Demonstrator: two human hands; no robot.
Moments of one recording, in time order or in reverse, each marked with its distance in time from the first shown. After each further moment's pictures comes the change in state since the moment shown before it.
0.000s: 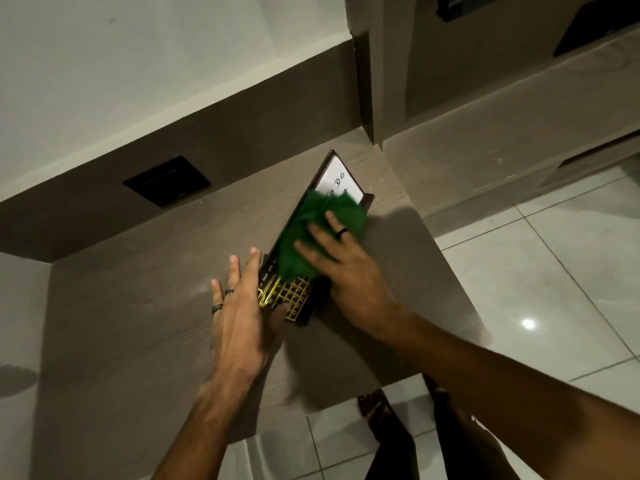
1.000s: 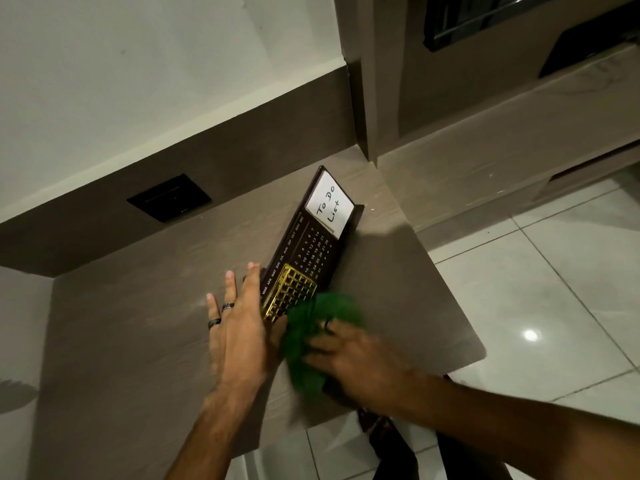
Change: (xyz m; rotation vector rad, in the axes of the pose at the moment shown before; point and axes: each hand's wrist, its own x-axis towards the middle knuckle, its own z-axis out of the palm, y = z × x) left_hand 0.001 0.013 -0.005 0.123 0.011 -0.082; right_hand -0.062 -0.031 -0.014 -0.003 -0.526 -0.217
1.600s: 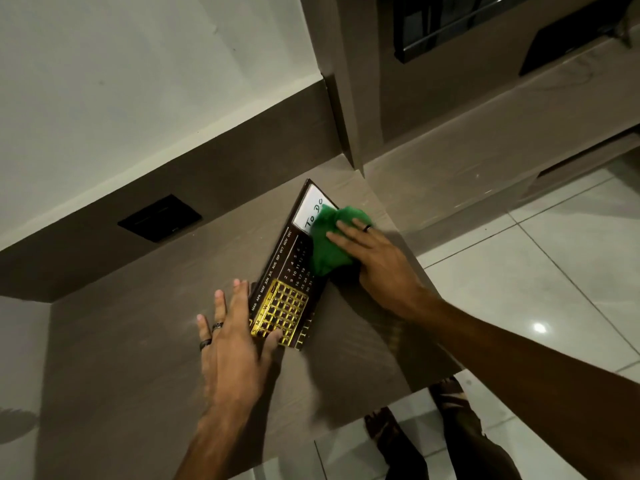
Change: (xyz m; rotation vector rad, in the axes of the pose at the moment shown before) left_hand -0.001 0.000 0.000 0.014 -0.048 -0.011; right_hand 0.025 0.112 -0.051 0.120 0.445 0.388
